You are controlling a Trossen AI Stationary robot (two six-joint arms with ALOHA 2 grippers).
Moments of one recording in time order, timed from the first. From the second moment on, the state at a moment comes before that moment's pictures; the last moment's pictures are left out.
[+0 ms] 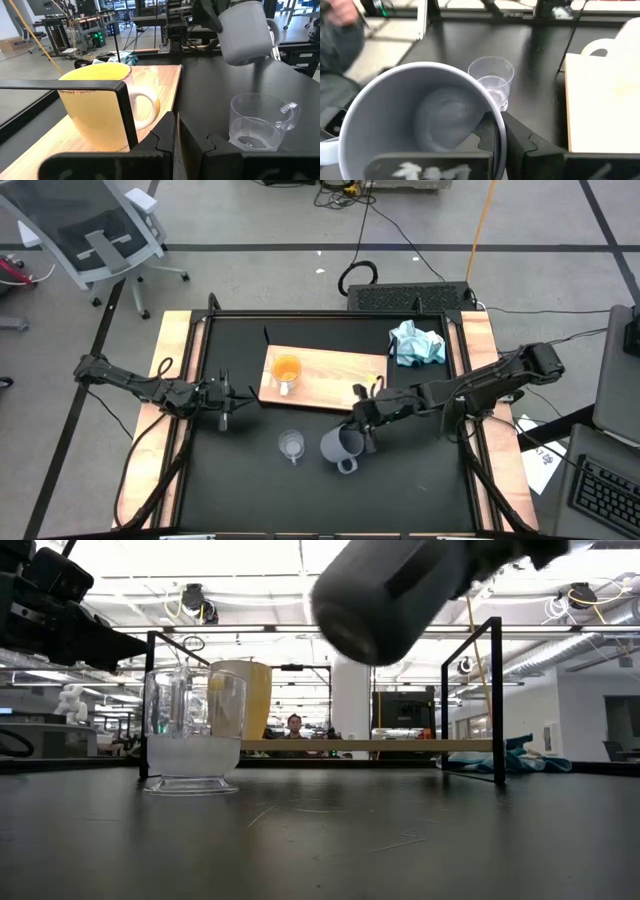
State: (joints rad) left arm -0.31 0.21 0.01 0.06 -0.36 0.02; right arm 0.22 1.40 0.78 0.16 -0.02 0.09
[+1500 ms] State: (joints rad) left arm -0.31 0.21 0.01 0.06 -0.37 0.03; right arm 0.02 1.27 0.84 -0.06 -0.02 0.07
